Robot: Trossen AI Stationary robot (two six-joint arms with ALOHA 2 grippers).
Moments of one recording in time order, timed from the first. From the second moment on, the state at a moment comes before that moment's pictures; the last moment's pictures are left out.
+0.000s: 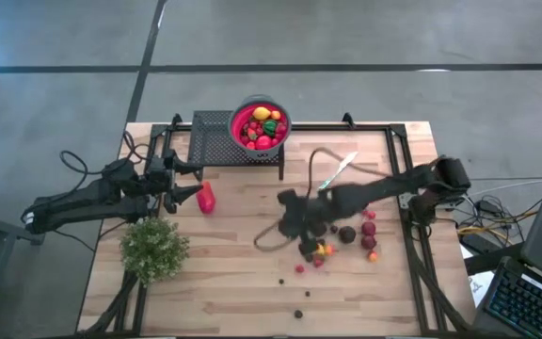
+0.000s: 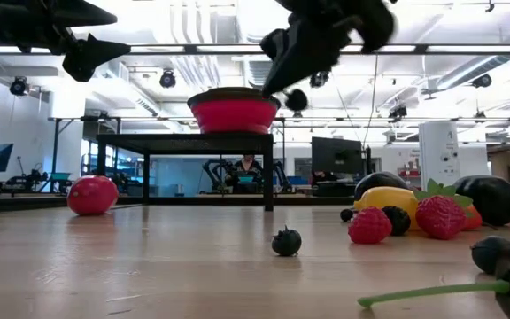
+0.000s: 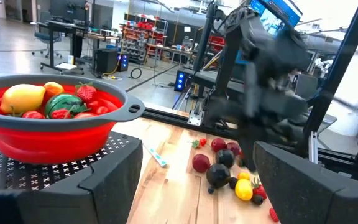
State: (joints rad) left arm 0.22 0.30 0.34 -0.08 0.06 -0.19; right arm 0.15 1.70 1.27 -0.42 0.01 -0.29
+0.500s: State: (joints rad) left arm 0.22 0.30 0.34 -0.08 0.06 -0.19; right arm -0.21 1.58 1.46 -0.36 -0.06 -0.26
